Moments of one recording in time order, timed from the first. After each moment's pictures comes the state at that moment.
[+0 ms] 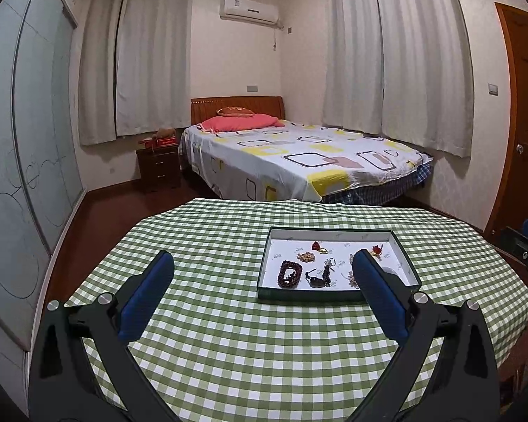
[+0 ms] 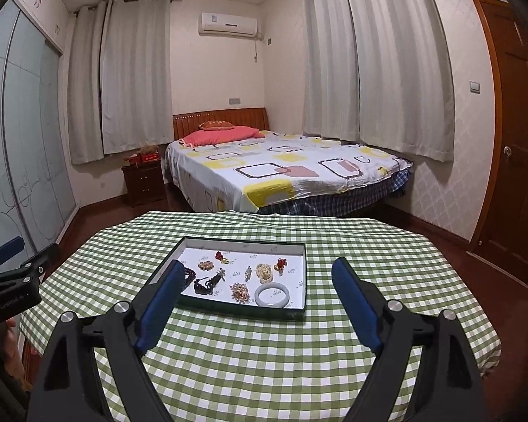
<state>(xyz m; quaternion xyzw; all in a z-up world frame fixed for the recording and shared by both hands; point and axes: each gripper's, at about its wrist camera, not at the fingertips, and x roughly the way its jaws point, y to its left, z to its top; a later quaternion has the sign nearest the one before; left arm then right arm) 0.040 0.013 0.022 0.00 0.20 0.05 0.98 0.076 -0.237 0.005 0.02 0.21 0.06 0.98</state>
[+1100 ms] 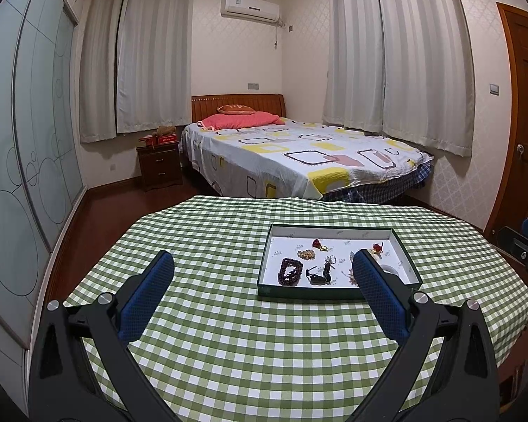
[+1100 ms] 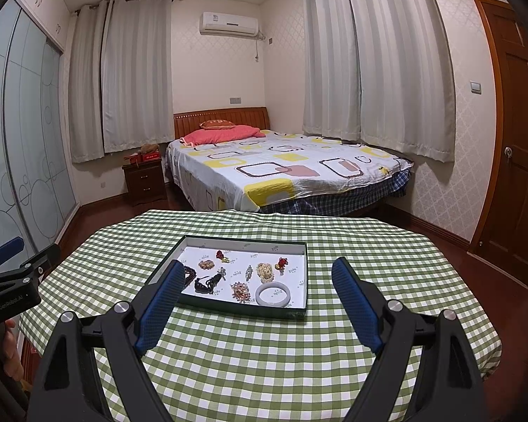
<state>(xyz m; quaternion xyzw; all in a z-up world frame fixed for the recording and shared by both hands) 0.039 0.016 0.020 0.00 0.20 0.05 0.98 0.074 -0.234 0.005 0.02 0.21 0.06 0.98</state>
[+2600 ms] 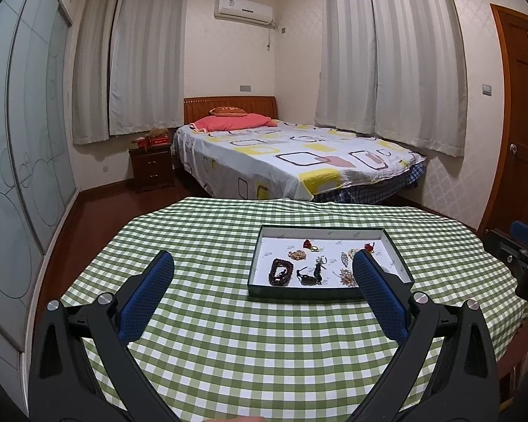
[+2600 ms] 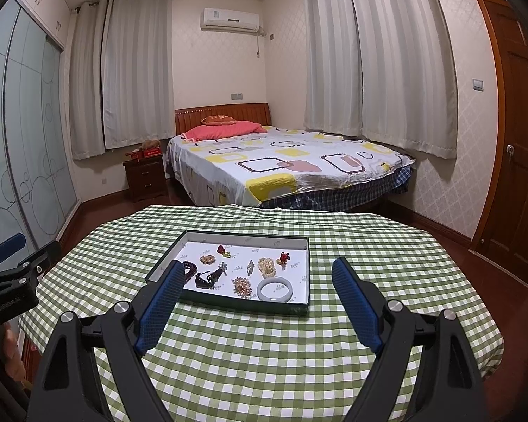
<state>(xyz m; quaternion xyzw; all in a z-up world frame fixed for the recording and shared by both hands) 0.038 0.009 0.016 0.00 0.20 0.03 0.98 0.074 -0.232 -0.002 0.01 0.21 0.06 0.97</state>
